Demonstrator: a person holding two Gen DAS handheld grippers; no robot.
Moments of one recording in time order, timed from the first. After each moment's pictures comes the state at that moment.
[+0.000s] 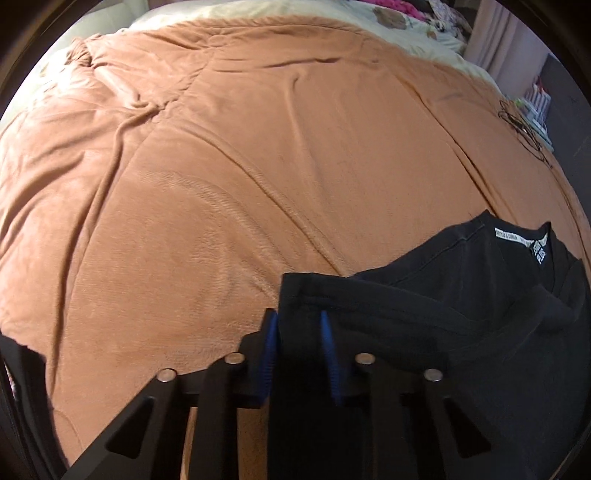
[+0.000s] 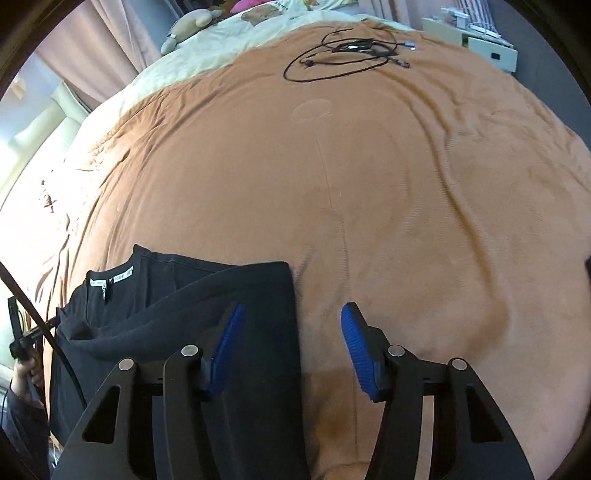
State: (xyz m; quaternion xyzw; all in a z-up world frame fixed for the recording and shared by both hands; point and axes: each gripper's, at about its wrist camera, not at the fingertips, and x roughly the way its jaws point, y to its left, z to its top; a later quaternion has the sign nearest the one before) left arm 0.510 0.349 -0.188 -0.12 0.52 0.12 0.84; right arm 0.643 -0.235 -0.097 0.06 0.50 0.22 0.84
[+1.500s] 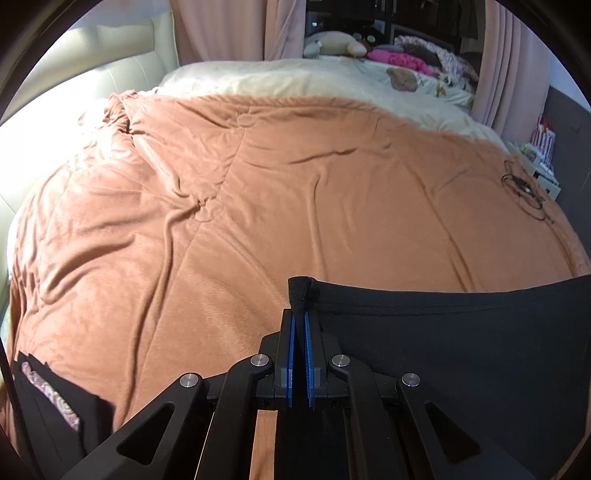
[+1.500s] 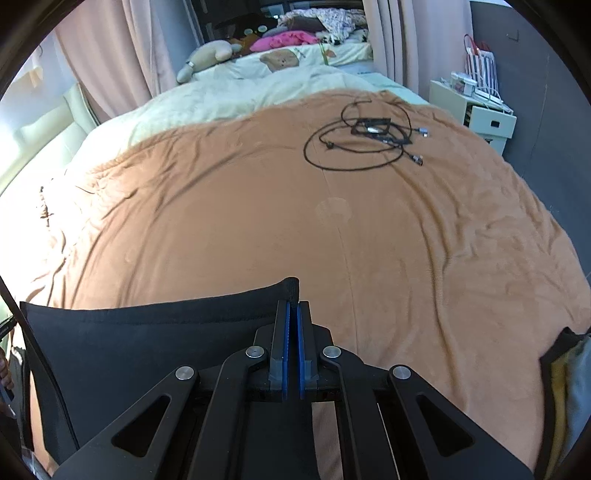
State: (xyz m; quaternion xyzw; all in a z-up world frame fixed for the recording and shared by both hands) left arm 0.523 0.363 -0.097 -0.10 0.43 0.18 0.88; right arm 0.646 -0.197 -0.023 0.01 0.42 0.19 0.89
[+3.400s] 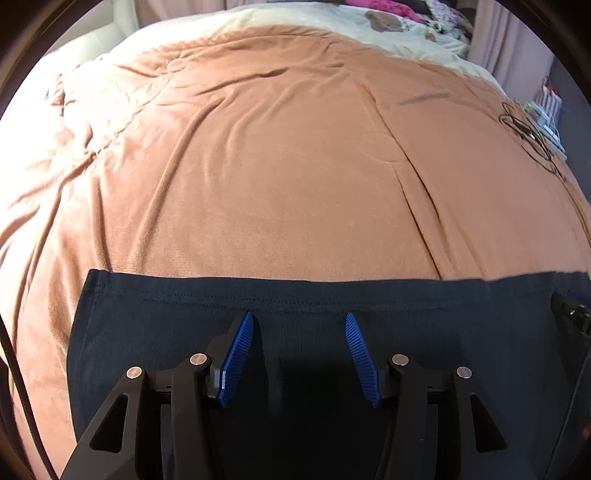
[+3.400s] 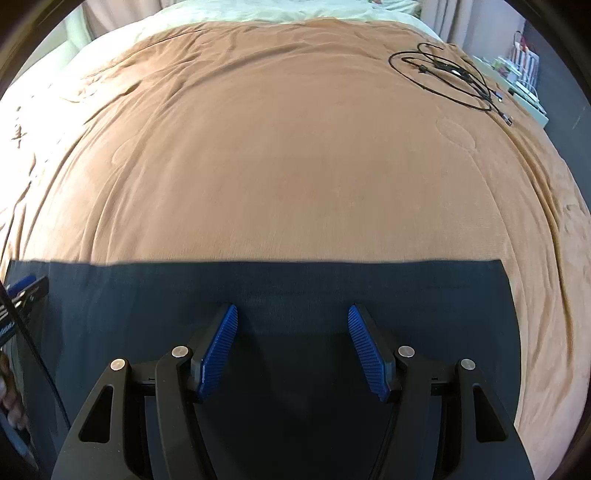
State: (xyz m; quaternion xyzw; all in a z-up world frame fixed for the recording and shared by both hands) left arm 0.619 0.242 -0.193 -0.11 0.50 0.16 0.84; right arm 0.662 -0.023 -0.127 -0.08 0.51 0.17 0.84
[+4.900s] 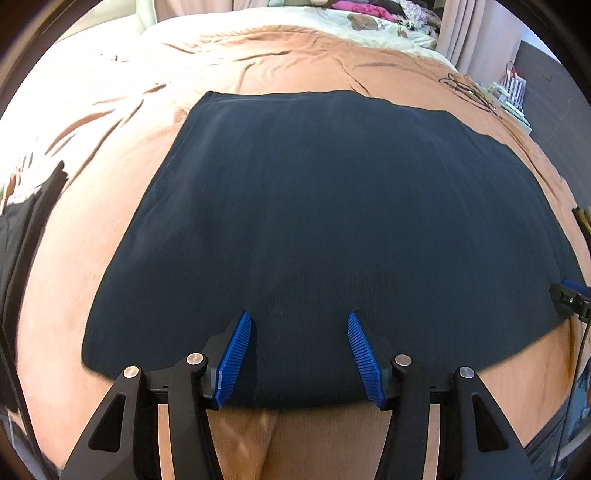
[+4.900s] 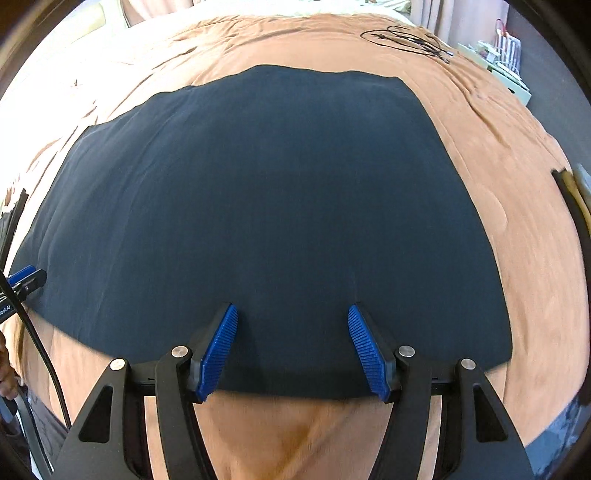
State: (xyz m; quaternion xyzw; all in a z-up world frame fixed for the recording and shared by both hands) left arm 0.327 0.157 -0.191 -0.11 0.50 0.13 0.85; right arm 0.382 -0.151 -0.116 -0.08 0.50 0.19 0.84
